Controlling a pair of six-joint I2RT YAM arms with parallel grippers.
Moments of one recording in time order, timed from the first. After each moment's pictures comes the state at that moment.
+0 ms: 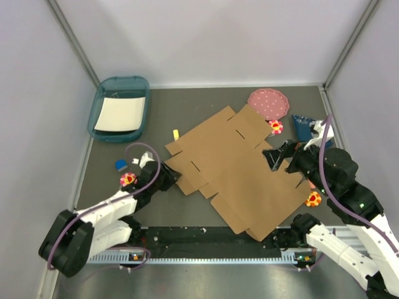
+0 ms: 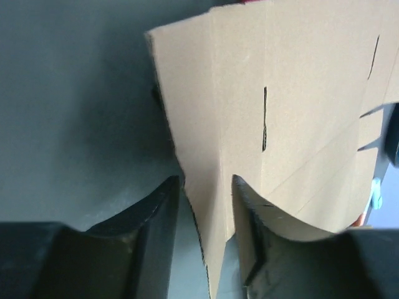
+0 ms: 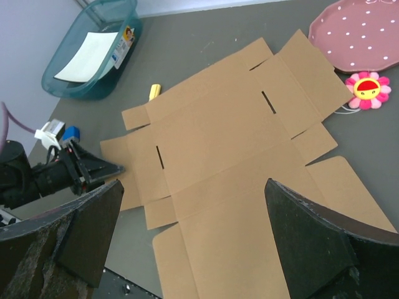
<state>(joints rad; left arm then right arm) -0.52 1.00 0.28 0.05 -0.11 -1.15 0.58 0.56 0.97 -0.65 0.13 0.42</state>
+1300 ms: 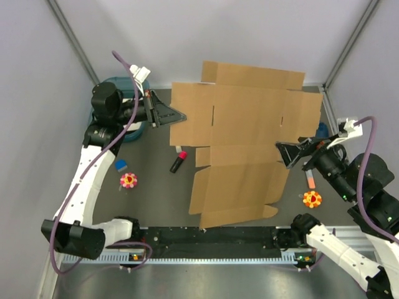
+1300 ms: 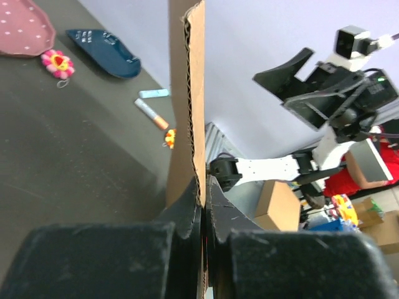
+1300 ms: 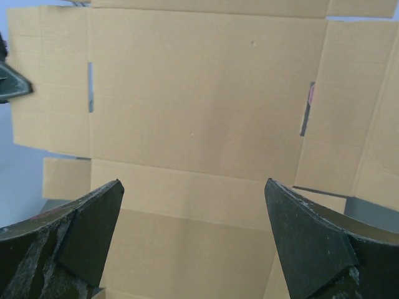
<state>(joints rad) -0.18 1.19 1.32 -0.14 1.11 -0.77 0.58 0.54 1.16 -0.67 0.14 0.38</state>
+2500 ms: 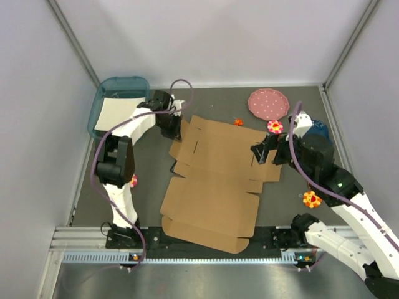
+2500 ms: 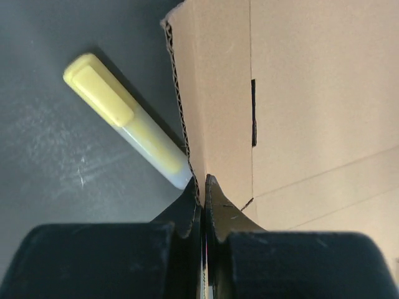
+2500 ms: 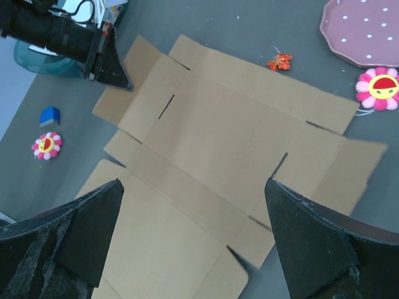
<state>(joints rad) -0.22 2.02 1.59 -0.74 0.43 -0.02 0.58 0.72 0.96 -0.57 0.09 0.37</state>
